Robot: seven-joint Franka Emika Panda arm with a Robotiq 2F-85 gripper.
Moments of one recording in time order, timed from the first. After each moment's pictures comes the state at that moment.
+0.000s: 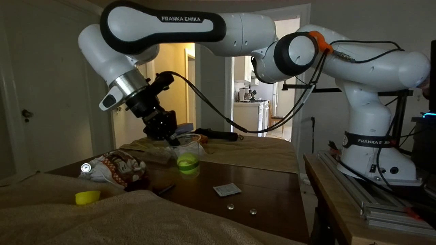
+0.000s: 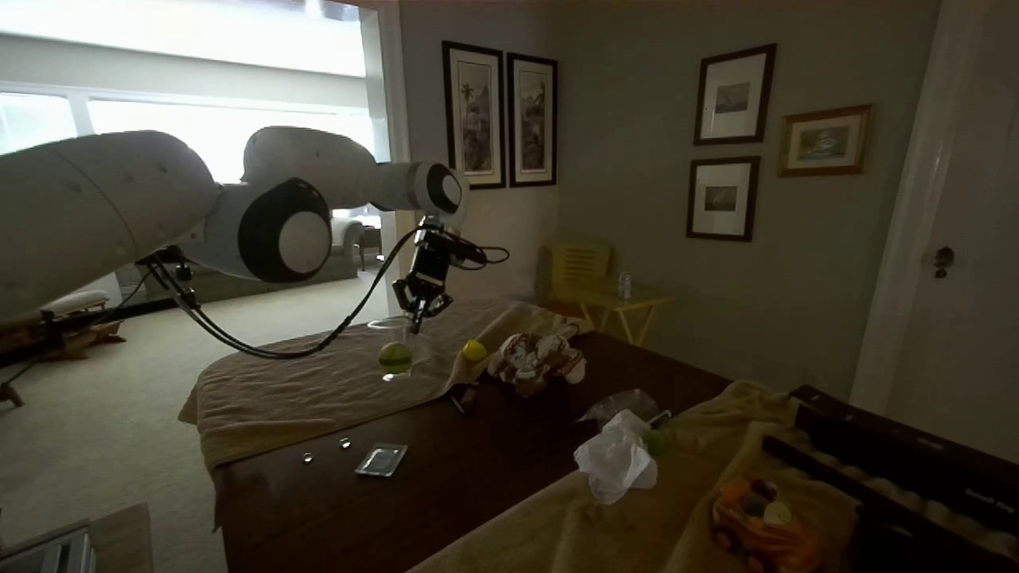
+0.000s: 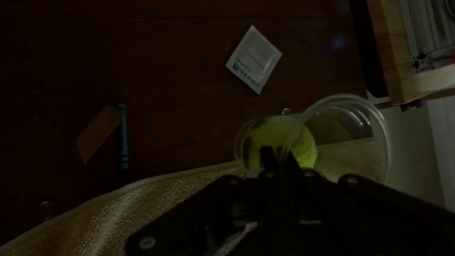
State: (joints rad) arm 0.42 1.22 0.09 -0.46 -0.12 1.09 -0.89
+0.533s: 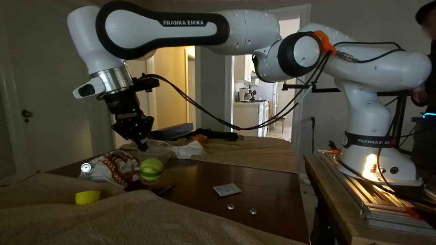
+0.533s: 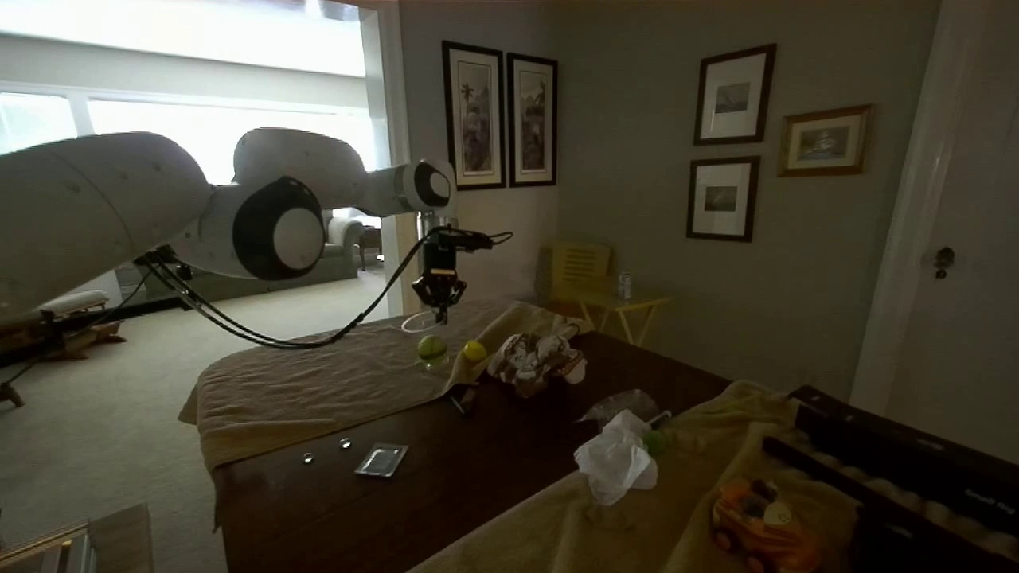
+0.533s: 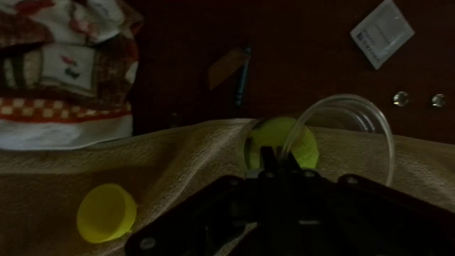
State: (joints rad) arm 0.47 1.22 0.04 -0.45 -0.21 1.42 -1.07
